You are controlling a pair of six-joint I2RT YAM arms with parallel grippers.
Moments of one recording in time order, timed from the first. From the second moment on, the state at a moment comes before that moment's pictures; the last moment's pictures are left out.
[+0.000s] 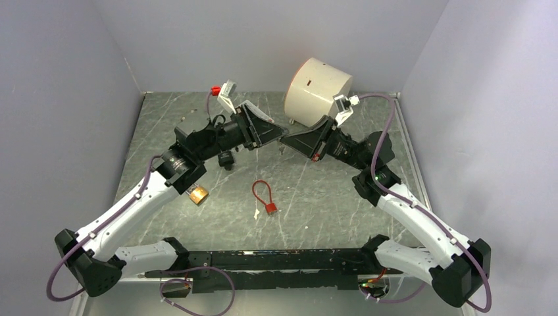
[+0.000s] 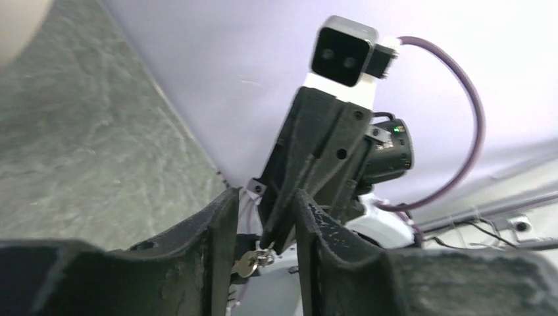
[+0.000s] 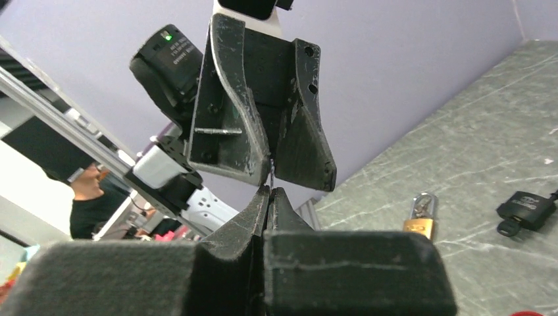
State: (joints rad) left arm -0.71 1.12 1.20 -0.02 0.32 -0.98; right arm 0.59 1.01 0.88 0.48 -0.60 0.92
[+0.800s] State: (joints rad) left arm -0.71 1.09 1.13 0.18 0.41 -1.06; right arm 0.56 0.99 0.80 0.68 -0.56 1.13
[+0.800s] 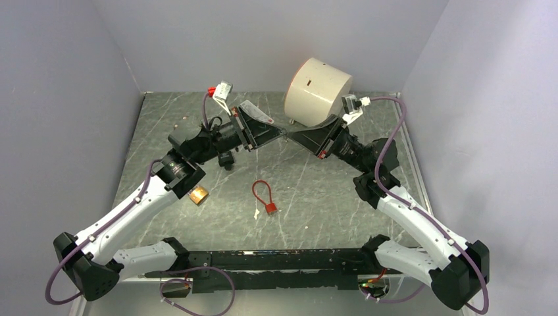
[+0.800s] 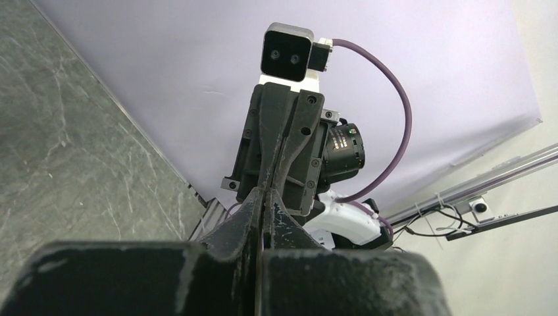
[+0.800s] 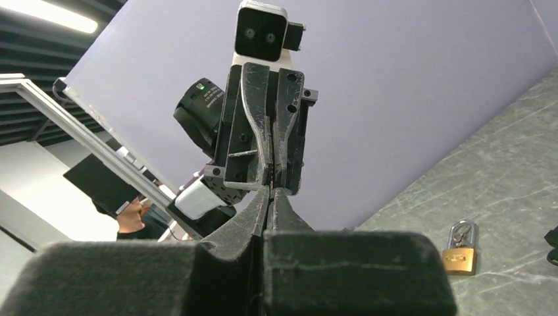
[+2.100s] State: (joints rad) left arm -0.71 1.15 1.20 0.28 0.65 -0.84; right arm 0.55 0.93 0.85 0.59 -0.66 1.00
